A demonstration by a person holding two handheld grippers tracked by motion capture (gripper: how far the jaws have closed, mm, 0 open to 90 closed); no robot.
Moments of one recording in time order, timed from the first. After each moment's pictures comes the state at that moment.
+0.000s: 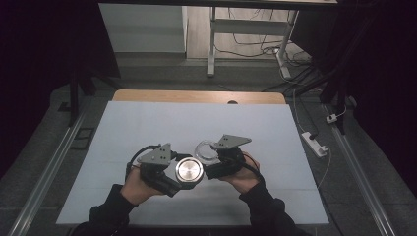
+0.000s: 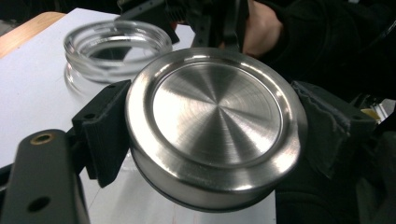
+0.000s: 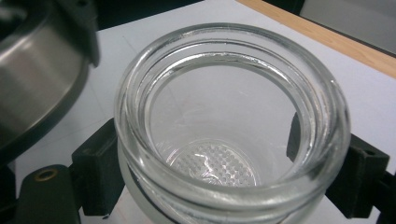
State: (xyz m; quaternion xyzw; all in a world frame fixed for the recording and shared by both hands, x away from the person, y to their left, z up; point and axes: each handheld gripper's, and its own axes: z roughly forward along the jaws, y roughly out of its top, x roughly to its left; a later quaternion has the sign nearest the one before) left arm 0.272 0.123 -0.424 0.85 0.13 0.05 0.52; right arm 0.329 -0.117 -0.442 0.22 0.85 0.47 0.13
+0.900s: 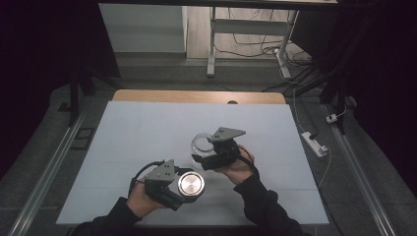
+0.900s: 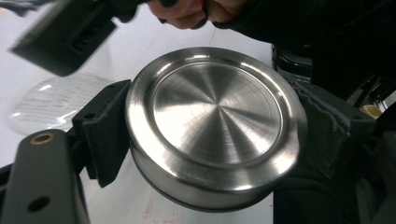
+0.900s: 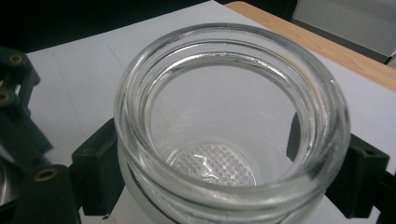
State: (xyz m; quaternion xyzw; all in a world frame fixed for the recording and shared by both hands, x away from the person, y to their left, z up) left arm 0.257 0.113 -0.470 0.85 0.14 0.04 0.51; right arm 0.352 -0.102 -0.444 0.23 0.84 0.47 0.13
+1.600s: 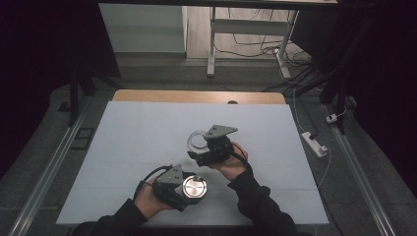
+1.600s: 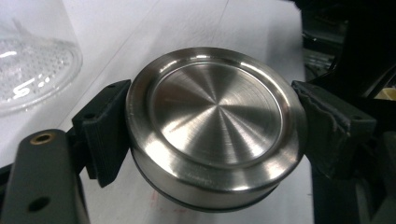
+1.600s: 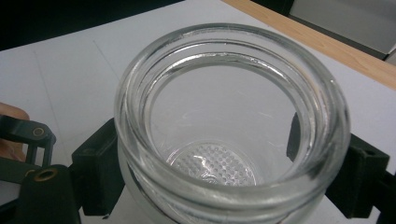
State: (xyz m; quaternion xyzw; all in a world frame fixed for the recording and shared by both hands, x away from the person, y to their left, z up) left arm 0.270 0.099 -0.508 0.87 0.16 0.05 0.46; right arm 0.368 -0.087 -0.456 0.23 0.85 0.46 0.14
